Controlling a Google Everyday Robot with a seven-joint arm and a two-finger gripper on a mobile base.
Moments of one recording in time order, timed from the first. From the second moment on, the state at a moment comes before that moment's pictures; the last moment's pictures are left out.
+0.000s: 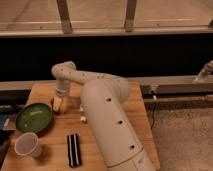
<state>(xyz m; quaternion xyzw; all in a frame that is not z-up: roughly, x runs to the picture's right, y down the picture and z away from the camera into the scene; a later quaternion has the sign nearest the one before) -0.285 0.090 0.928 -0.42 -0.07 0.18 0.88</state>
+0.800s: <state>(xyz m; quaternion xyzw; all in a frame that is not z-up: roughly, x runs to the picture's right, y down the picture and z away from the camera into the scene) -0.315 0.105 0.931 -0.44 -0.05 0.15 0.89</state>
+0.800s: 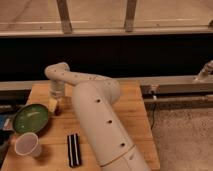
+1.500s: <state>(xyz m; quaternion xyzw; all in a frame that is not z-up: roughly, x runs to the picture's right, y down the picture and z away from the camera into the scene) -0.312 0.100 0.930 -0.43 -0.05 0.15 0.89</state>
